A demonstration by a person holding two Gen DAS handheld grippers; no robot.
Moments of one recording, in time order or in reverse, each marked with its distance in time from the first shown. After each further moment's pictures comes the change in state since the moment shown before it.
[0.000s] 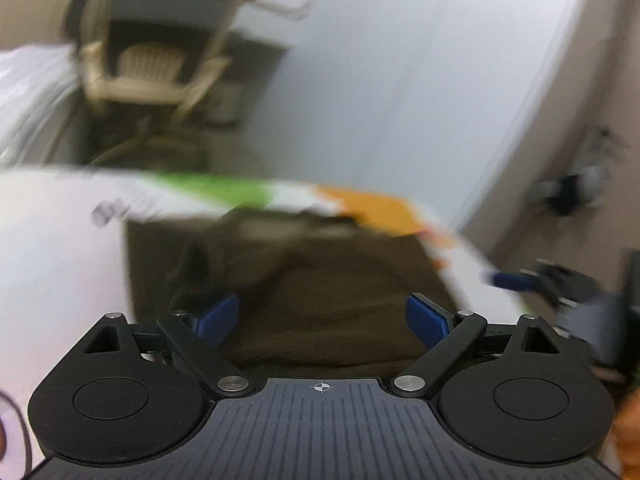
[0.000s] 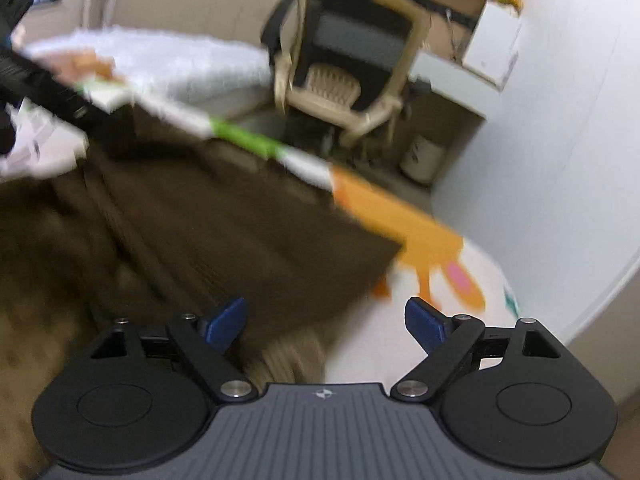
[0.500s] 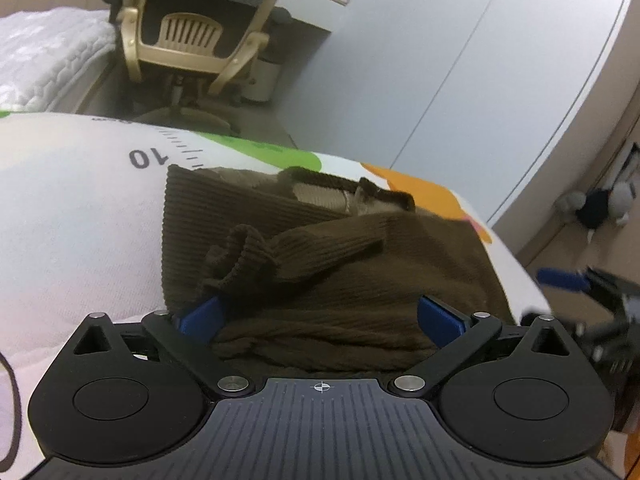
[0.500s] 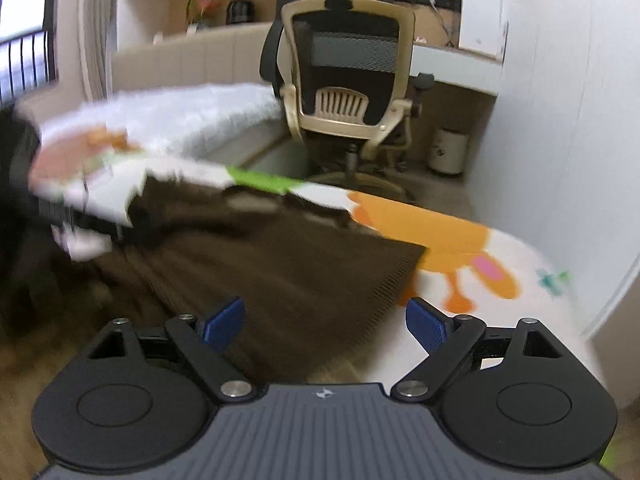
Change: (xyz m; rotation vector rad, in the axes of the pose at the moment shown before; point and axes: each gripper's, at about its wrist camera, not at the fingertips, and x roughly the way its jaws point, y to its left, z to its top) left arm 0.009 0.016 -0.011 -0.065 0.023 0.037; right arm -0.014 -0.026 0.011 0.223 -0.066 0.182
